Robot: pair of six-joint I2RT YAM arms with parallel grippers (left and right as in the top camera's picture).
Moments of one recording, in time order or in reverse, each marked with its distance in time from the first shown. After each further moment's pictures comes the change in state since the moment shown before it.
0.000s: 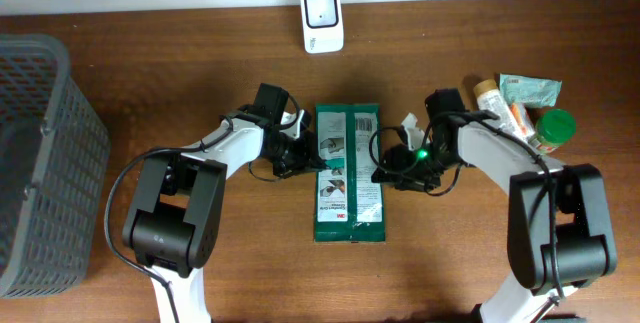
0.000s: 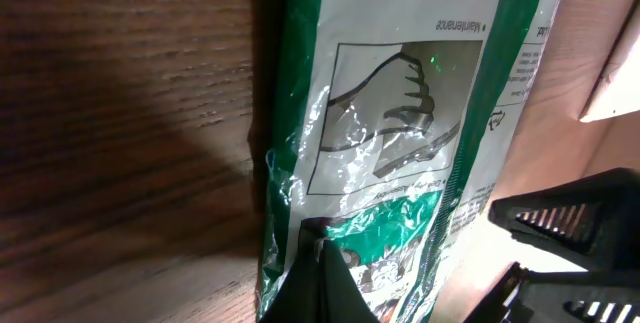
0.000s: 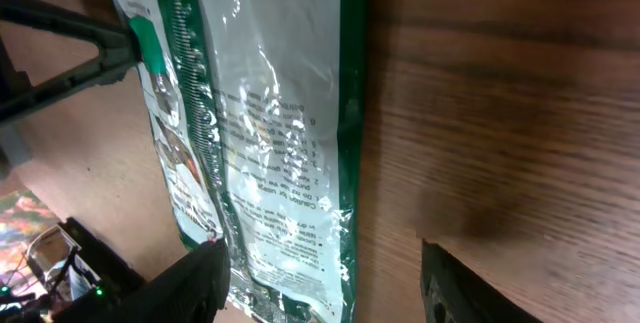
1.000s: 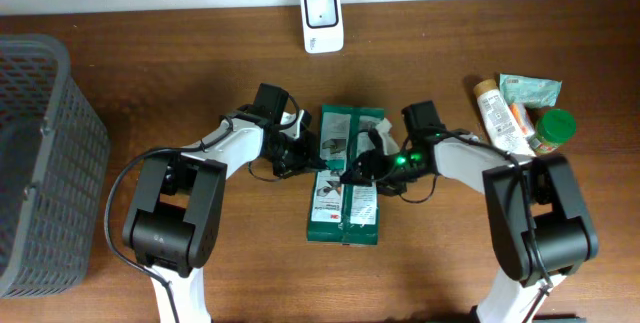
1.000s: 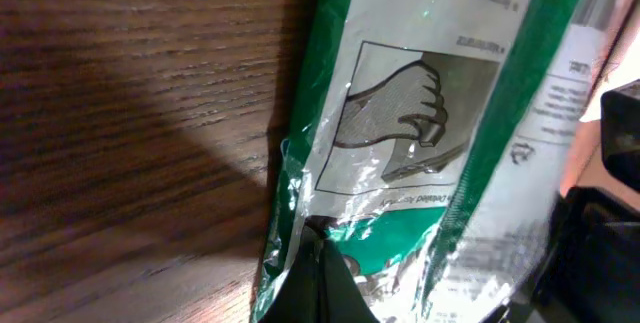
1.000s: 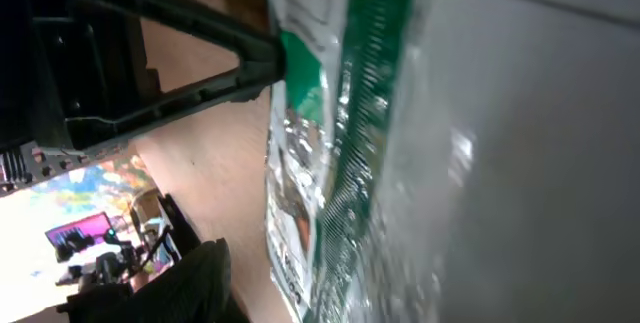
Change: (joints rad) left arm 0.001 0.001 0.000 0.000 0.003 0.000; right arm 0.108 0.062 -0.101 0.361 -0.269 0.161
